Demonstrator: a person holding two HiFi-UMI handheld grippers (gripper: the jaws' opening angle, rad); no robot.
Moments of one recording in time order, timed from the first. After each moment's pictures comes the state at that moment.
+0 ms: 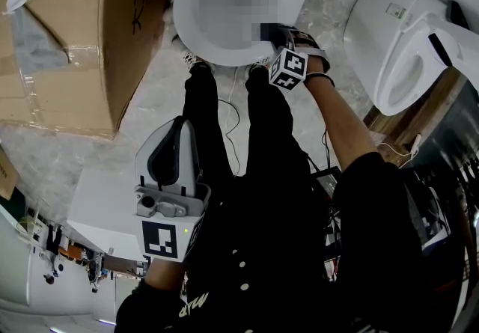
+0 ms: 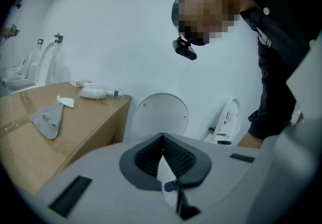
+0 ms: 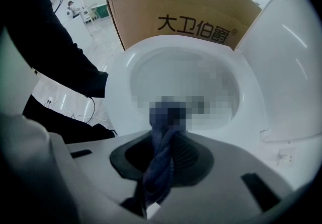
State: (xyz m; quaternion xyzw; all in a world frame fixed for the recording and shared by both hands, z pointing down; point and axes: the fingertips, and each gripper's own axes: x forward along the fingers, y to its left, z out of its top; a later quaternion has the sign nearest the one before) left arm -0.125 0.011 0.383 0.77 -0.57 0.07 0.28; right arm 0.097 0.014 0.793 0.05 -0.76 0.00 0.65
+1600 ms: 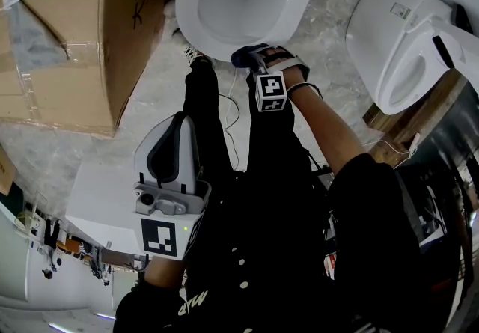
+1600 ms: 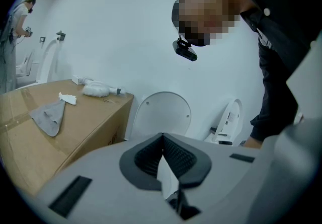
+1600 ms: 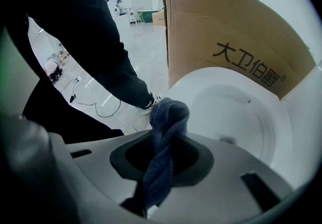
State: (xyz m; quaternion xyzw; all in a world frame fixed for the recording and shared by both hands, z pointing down) left arm -0.133 0.006 0.391 0.76 -0.58 0.07 0.29; right arm 0.022 0.122 0.788 -0.14 -0.80 -0.10 0.58
